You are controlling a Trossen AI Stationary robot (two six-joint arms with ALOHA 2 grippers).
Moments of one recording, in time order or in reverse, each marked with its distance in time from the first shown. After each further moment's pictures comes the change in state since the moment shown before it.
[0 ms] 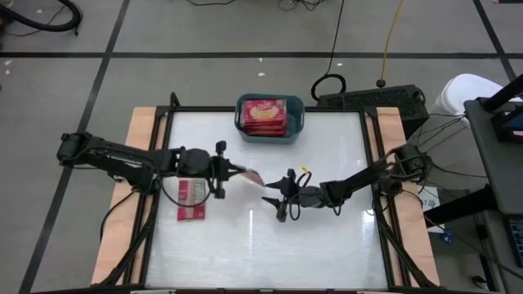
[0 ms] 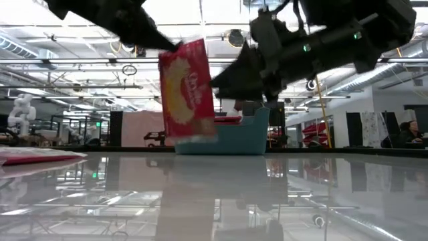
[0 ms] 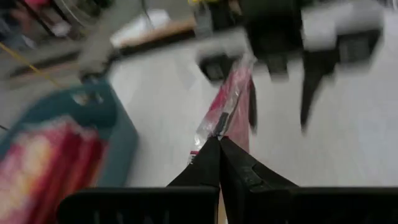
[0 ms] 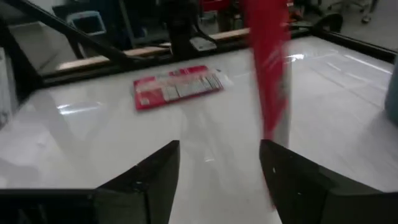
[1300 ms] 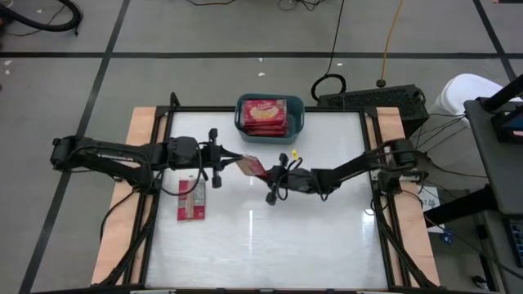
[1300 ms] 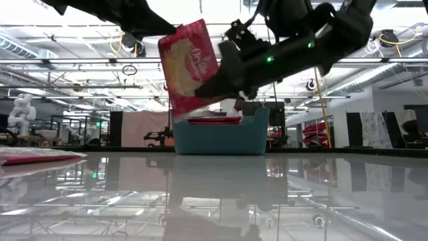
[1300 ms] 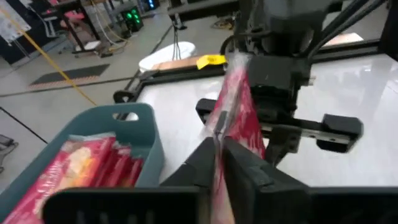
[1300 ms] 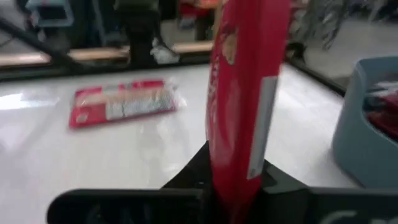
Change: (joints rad) left arm 0.087 -0.109 0.002 0.047 0.018 -0.052; right arm -0.152 0.062 0.109 -0.018 -0.040 -0.194
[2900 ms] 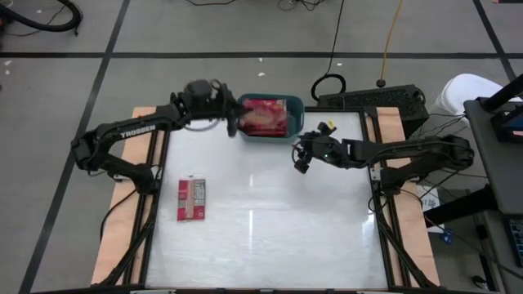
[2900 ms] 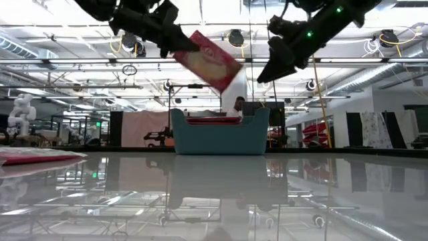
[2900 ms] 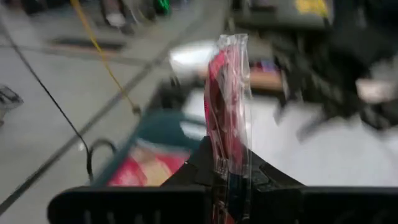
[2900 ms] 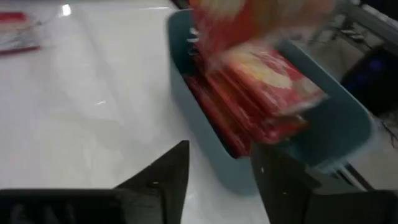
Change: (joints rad) left arm 0.526 0.299 0.341 -0.059 0.431 -0.060; right arm -0.206 -0.579 -0.023 -0.896 0.097 -0.015
